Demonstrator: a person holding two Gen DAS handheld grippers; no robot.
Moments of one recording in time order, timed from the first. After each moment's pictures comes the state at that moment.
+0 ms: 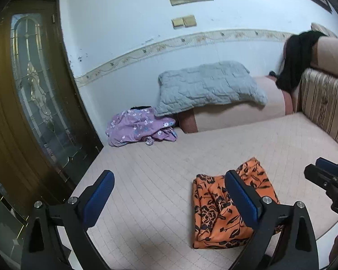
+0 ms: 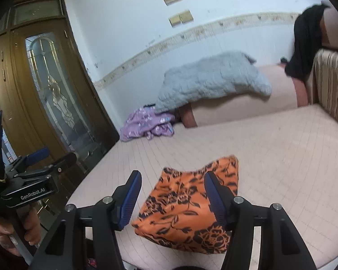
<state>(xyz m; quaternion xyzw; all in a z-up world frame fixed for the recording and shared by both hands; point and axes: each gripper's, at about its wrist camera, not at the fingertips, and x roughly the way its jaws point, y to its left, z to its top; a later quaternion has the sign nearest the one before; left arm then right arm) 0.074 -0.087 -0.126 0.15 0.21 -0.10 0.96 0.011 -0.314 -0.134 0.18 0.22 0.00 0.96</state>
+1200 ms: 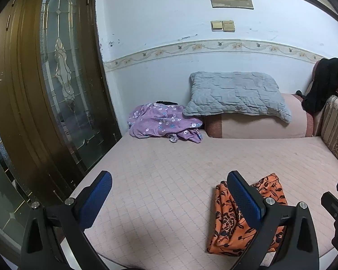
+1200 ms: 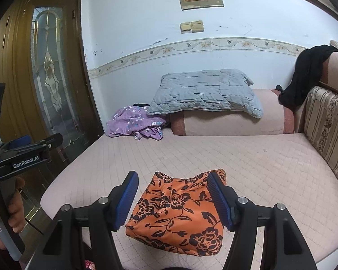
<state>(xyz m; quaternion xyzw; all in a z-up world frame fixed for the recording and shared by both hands) 0.098 -0.030 -0.118 0.08 0.22 -0.04 0.97 0.017 -0.254 -0.102 0.08 0.24 -0.05 0.97</state>
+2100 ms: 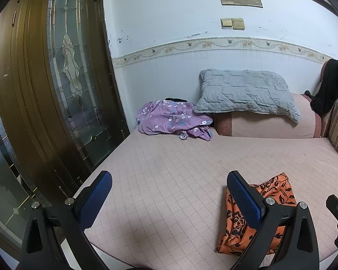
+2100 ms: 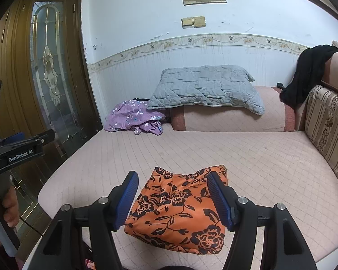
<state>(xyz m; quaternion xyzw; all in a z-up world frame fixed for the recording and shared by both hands) 0.105 -0.016 -0.124 0.07 0.23 -0.01 0.97 0.028 -0.252 -0.111 0.07 0.25 -0.05 0.96</state>
